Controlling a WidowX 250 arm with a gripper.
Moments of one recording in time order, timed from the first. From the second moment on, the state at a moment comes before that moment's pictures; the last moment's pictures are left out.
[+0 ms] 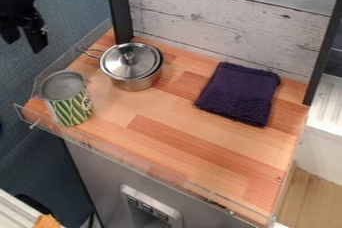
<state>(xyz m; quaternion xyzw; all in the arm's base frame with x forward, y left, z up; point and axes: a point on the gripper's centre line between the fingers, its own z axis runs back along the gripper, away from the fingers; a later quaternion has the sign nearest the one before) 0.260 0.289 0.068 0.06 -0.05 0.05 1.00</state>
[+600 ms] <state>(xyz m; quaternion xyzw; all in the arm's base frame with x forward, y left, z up) 0.222 0.250 0.030 0.05 0.02 0.02 1.00</state>
